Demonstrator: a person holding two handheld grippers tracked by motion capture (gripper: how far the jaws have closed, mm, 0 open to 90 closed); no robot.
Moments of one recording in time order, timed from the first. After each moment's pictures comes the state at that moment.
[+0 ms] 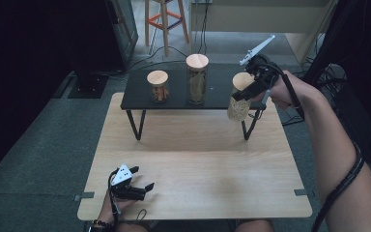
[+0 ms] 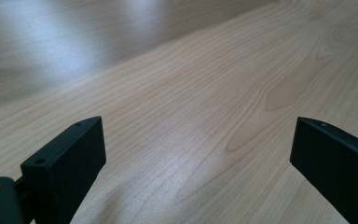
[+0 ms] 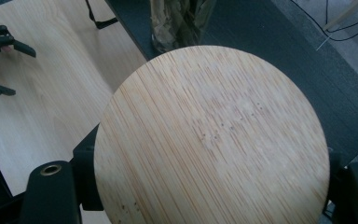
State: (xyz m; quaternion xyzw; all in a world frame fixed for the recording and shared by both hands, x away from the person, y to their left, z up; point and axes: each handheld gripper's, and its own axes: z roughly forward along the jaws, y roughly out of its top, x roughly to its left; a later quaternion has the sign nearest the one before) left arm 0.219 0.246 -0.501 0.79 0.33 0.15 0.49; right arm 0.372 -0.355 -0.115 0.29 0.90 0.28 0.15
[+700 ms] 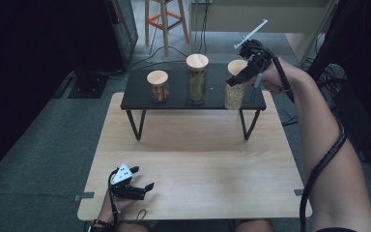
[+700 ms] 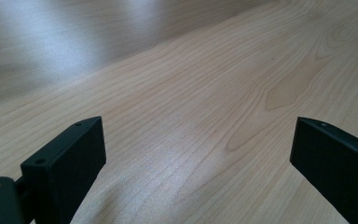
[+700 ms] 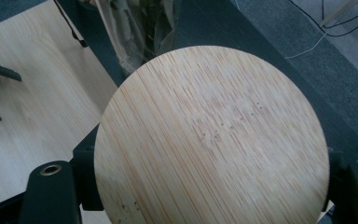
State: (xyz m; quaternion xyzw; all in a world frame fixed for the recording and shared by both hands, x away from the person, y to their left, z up) left arm 0.222 0.247 -0.500 0.79 0.34 0.14 0.49; right arm 0.417 -0.348 -0.106 0.32 0.89 0.28 0.14
